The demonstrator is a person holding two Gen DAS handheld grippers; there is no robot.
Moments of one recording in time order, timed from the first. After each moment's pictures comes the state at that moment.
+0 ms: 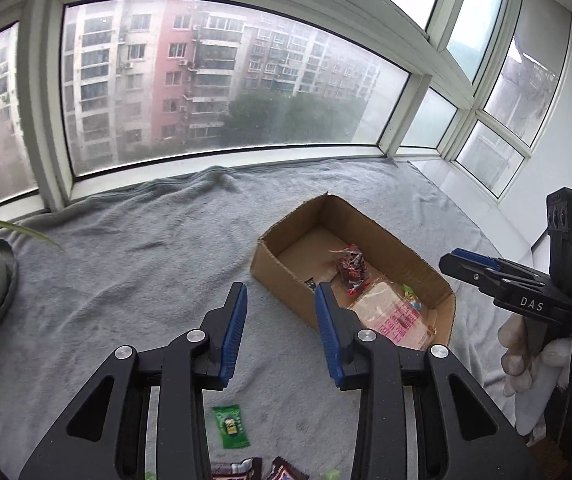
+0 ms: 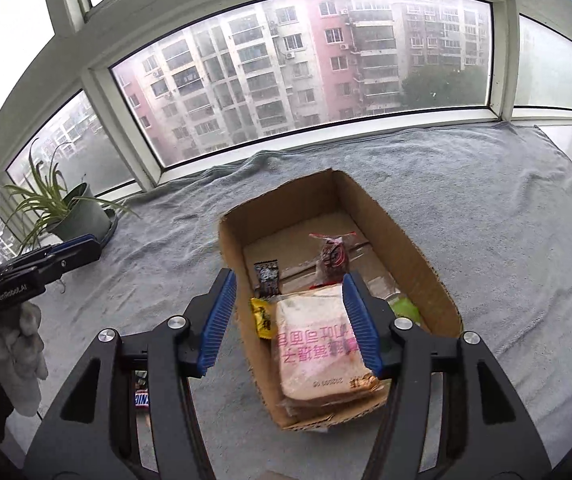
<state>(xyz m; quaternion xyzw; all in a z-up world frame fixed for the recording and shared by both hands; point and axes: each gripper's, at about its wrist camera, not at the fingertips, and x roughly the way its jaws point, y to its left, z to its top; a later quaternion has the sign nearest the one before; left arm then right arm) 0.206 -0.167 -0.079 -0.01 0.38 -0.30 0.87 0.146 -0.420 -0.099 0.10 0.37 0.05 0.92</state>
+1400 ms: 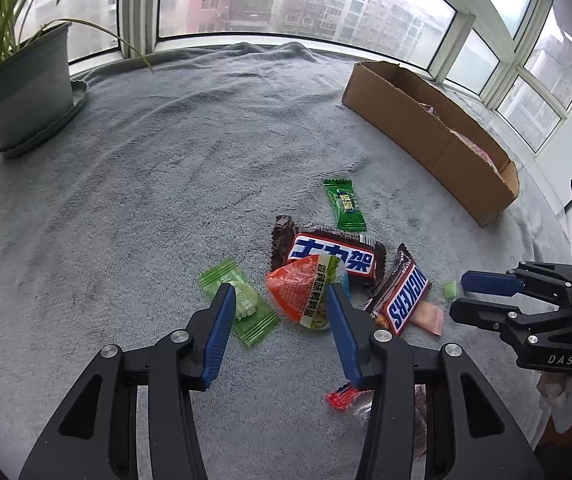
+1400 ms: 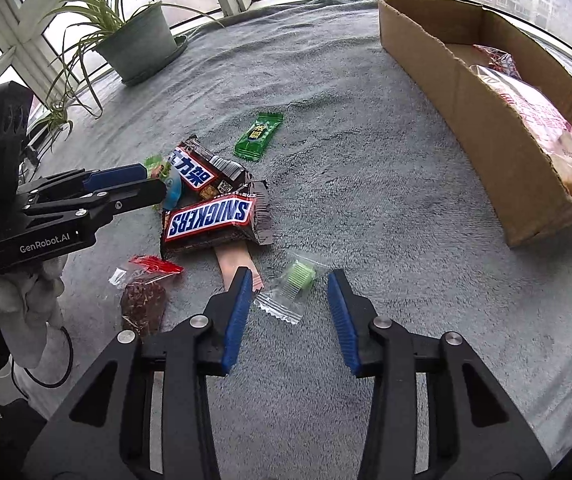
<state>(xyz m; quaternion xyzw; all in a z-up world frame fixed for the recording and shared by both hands) 0.122 -0.076 -0.201 0.02 0.47 -0.24 0.85 0.079 -0.272 -0.225 0.04 0.51 0.14 0.84</state>
